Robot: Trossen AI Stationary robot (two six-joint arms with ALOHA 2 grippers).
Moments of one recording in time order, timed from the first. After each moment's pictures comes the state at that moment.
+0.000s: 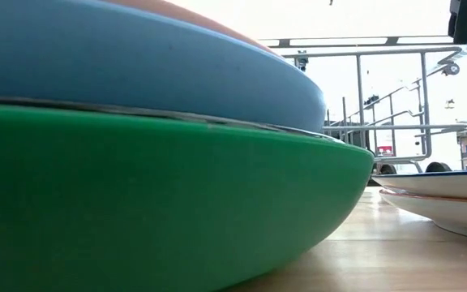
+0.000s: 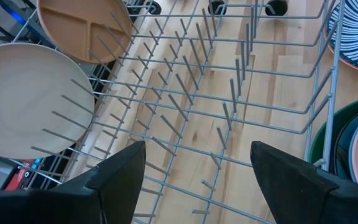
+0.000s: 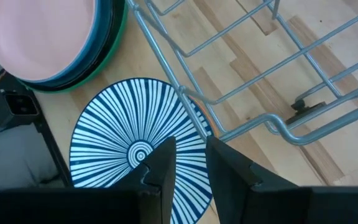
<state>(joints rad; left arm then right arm) -0.34 1.23 1.22 -0.90 -0.64 -0.30 0.64 1.15 1.01 -0.97 0.25 1.20</state>
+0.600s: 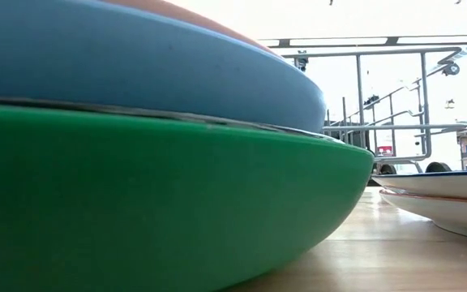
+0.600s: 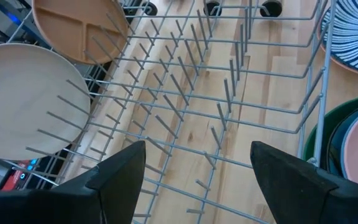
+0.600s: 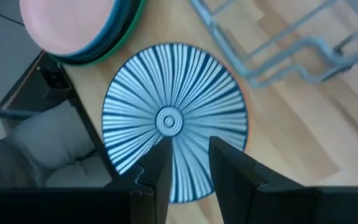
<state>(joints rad) -0.36 1.23 1.22 -0.90 -0.64 -0.31 0.78 1.12 1.01 -0.96 0.22 1.40</state>
